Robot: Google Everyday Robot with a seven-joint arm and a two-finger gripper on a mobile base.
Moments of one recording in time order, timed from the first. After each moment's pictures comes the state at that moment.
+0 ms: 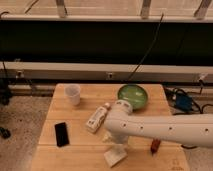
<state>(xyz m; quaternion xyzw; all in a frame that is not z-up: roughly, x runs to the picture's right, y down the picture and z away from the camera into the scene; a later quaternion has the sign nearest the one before) 0.063 0.280 0.718 -0.29 -0.20 -0.57 0.74</state>
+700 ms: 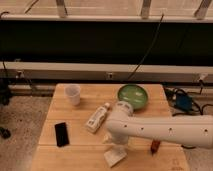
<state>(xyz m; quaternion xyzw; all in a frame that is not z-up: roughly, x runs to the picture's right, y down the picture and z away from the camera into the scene) 0.064 0.286 0.723 -0.29 -0.21 -0.56 0.74</state>
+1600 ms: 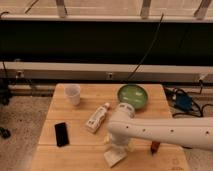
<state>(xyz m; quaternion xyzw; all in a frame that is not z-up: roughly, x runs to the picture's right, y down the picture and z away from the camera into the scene) 0.066 0.294 0.727 -0.28 -0.22 -0.56 0.75</state>
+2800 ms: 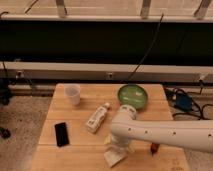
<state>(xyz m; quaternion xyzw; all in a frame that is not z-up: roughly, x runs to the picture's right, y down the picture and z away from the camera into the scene) 0.070 0.302 0.730 -0.28 -0.23 -0.56 0.75</state>
